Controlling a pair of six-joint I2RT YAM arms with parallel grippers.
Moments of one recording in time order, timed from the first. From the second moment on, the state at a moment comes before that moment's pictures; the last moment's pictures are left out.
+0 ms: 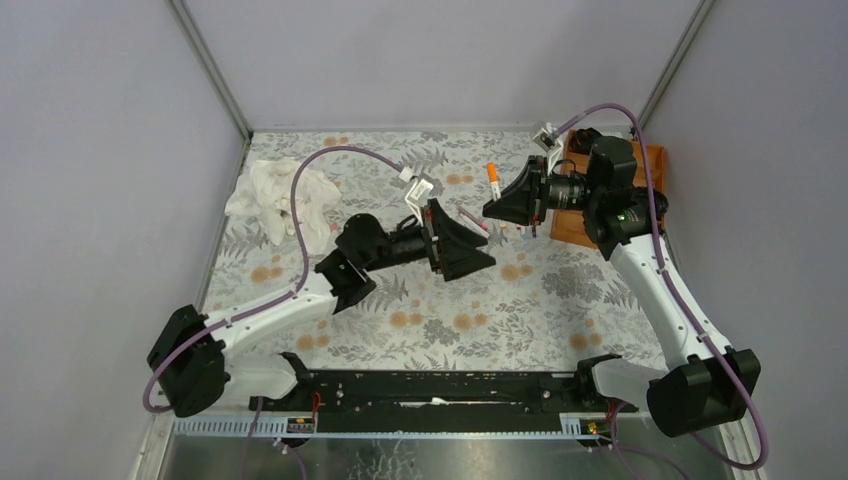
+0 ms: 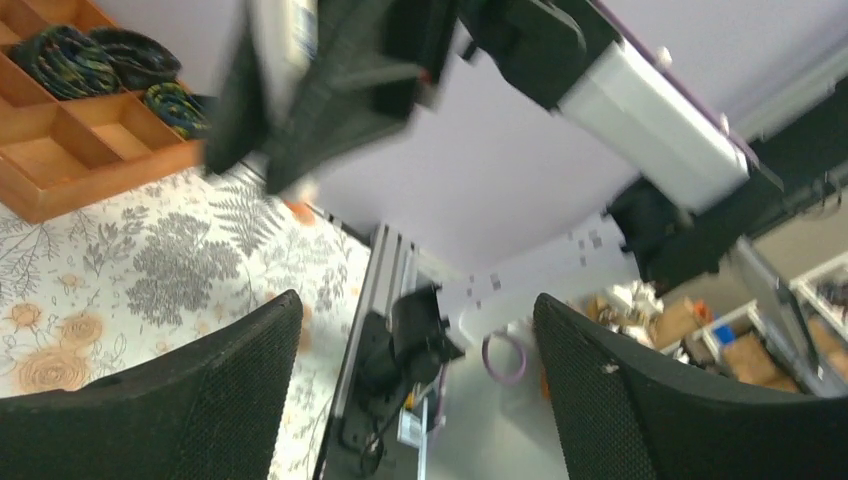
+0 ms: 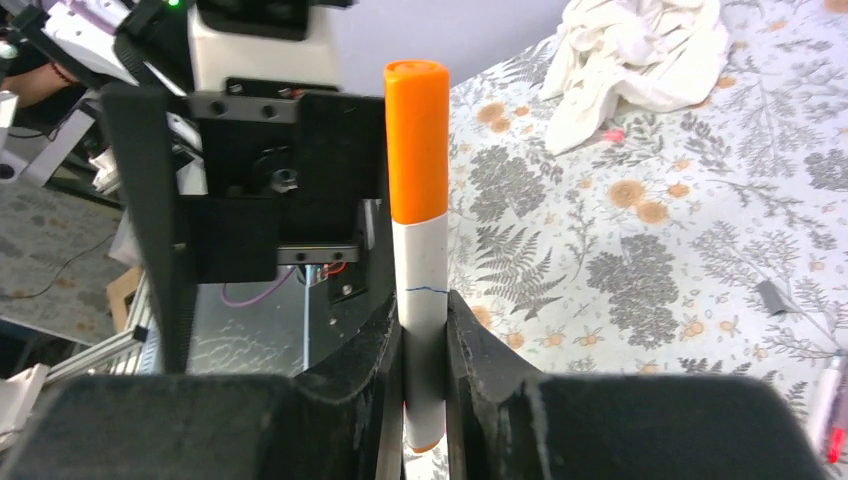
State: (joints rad) left arm -0.85 1.29 0.85 0.67 0.47 -0.83; right arm 0.24 1.19 1.13 -0.15 -1.20 0.26
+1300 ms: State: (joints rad) left arm -0.47 1.05 0.86 -0.15 0.11 -0.12; right arm 0.11 1.75 1.22 -0.34 -0.22 -0.05
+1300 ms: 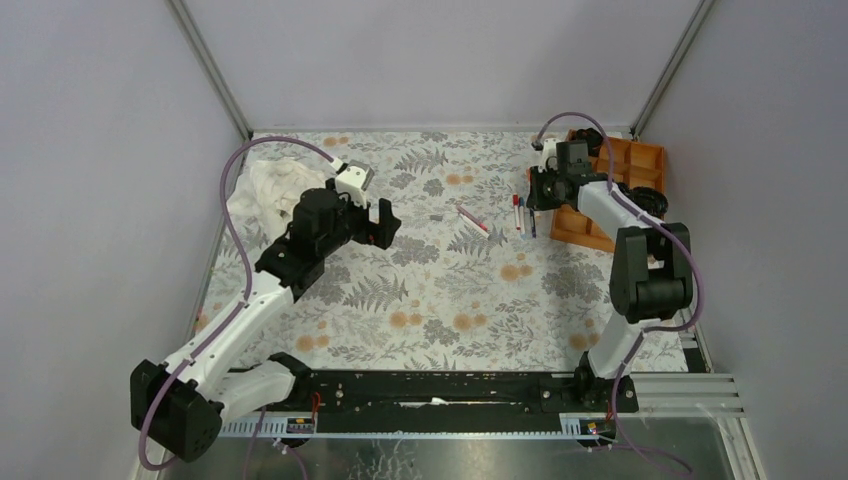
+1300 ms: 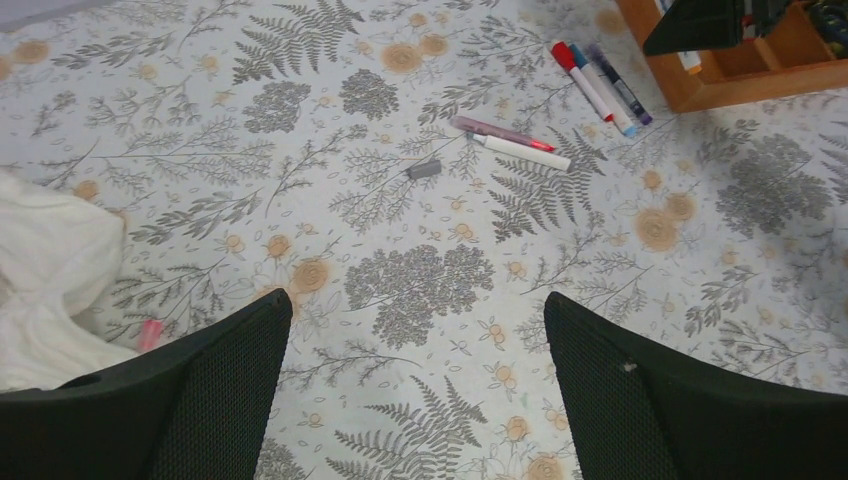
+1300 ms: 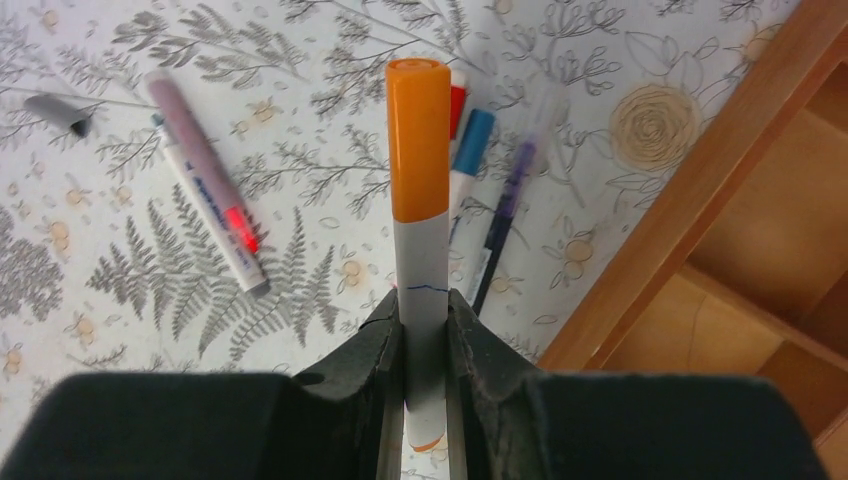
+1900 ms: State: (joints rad) left arm -0.47 1.03 0.85 -0.16 0.04 -0.07; right arm 0.08 1.97 1.33 -0.41 -0.25 -0.03
